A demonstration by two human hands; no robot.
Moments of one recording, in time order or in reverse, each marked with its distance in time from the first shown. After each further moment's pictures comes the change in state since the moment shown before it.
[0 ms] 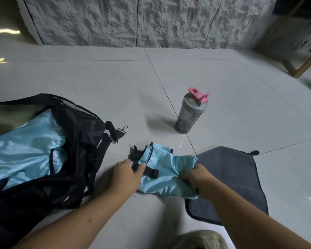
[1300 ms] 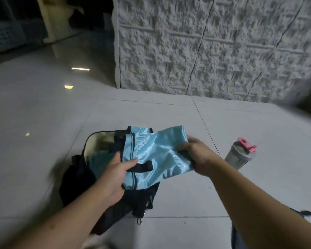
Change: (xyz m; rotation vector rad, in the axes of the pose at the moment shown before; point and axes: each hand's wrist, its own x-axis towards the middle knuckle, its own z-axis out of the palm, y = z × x) left_hand -0.077 -0.057 -0.256 -1.315 -0.078 -0.098; right_hand -0.155 -0.219 0.136 0.030 -0.448 -0.557
